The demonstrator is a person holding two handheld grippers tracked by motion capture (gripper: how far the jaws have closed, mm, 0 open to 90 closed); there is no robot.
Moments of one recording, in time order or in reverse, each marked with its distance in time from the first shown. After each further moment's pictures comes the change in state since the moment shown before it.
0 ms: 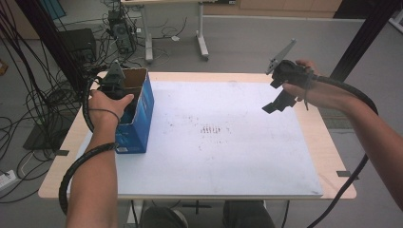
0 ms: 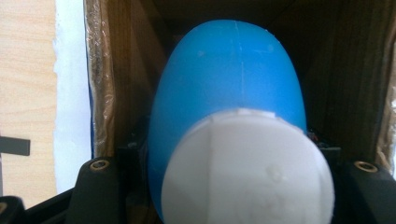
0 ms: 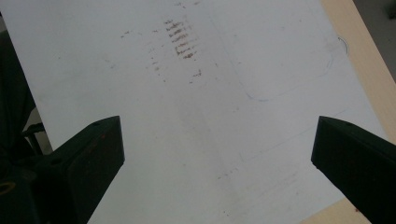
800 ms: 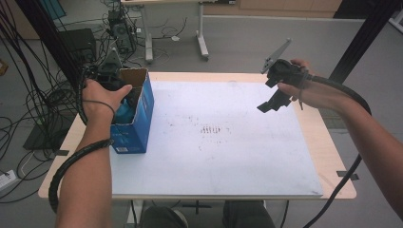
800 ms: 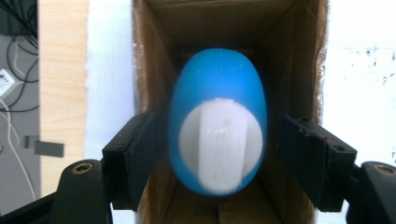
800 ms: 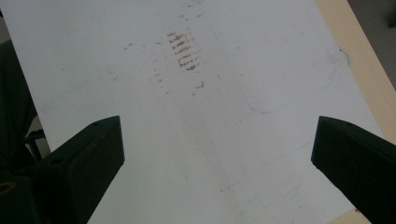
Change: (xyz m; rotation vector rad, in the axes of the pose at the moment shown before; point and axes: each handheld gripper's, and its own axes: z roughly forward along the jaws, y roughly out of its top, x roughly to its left) left arm -0.006 0.000 -0.046 -0.045 0.049 0.043; right arm 0.003 0.010 0.005 -0.023 0.003 -0.002
